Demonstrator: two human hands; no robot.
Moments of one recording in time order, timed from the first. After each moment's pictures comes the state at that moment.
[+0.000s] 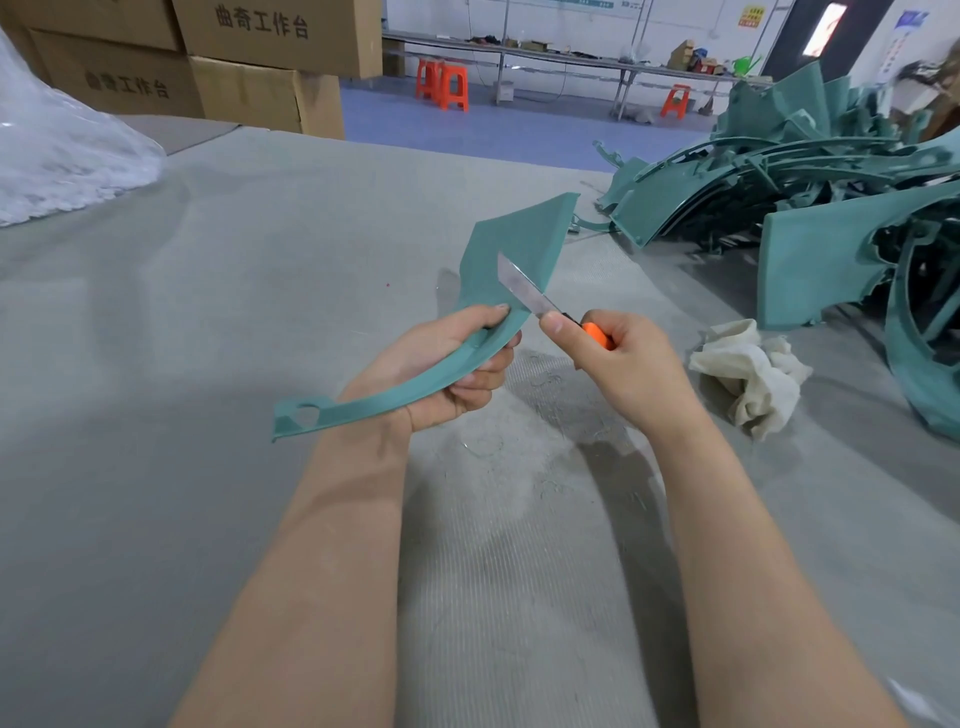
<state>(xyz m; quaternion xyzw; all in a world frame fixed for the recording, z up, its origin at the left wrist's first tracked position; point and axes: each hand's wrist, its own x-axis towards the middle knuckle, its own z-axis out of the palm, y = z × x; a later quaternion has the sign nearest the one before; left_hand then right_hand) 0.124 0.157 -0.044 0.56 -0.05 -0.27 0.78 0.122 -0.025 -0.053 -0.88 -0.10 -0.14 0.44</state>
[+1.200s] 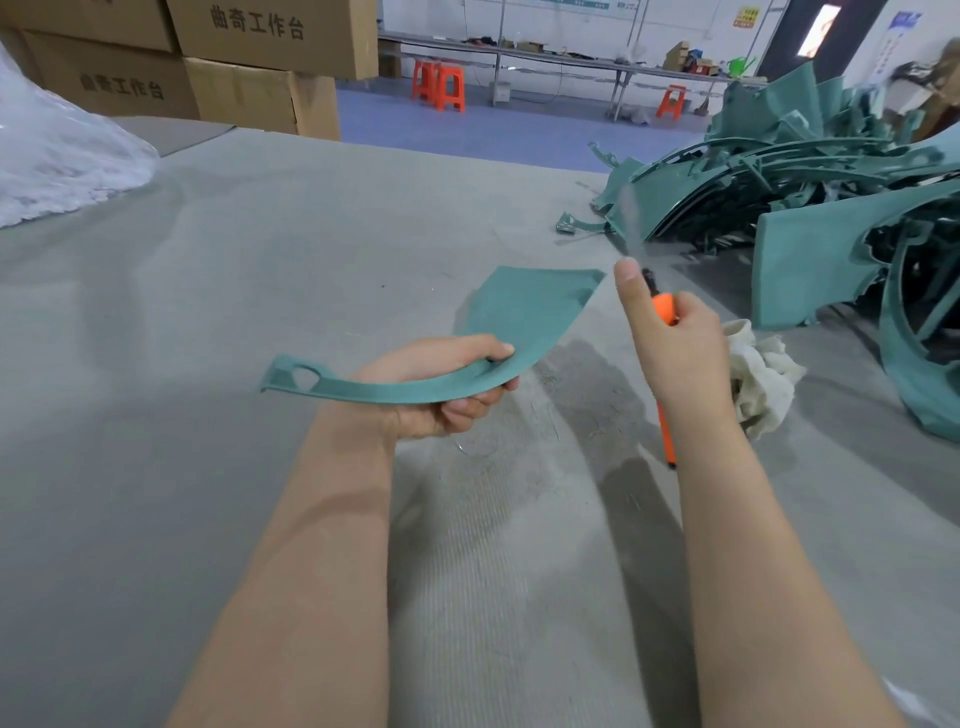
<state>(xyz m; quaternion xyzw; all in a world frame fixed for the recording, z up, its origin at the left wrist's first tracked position) 0.120 0.155 -0.040 0.66 -0.01 -0.33 0.67 0.124 -0.041 -0.046 -0.84 0.11 -0.24 0.48</state>
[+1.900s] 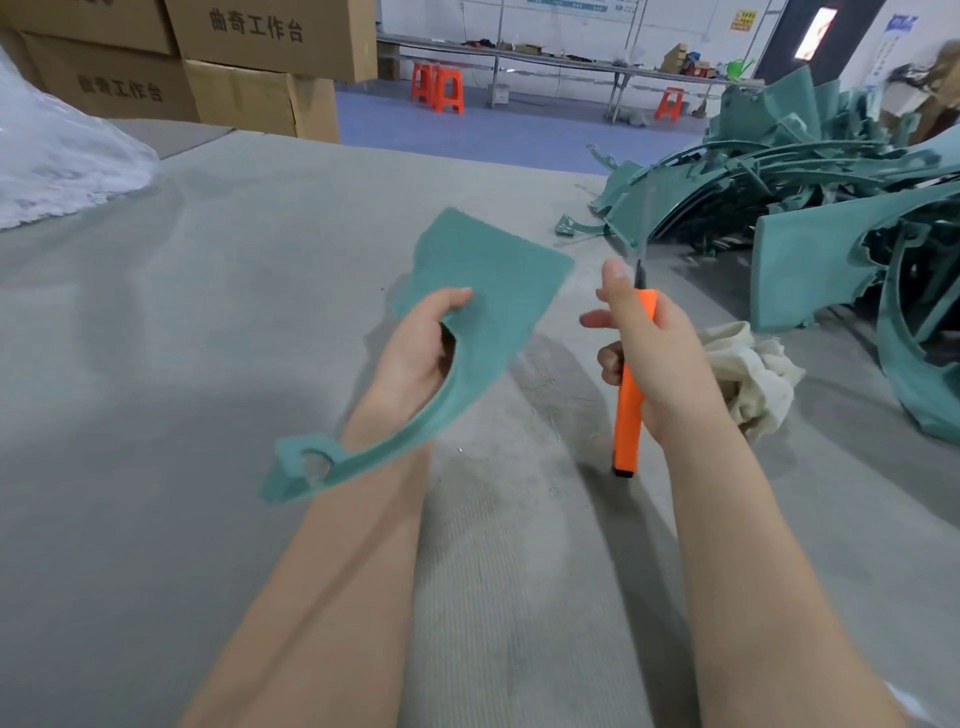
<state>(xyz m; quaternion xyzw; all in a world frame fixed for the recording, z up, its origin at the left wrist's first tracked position) 0.128 0.146 -0.045 0.38 0.06 -0.14 0.91 0.115 -0.024 -0.035 -0.76 0.05 -0.13 0.63</state>
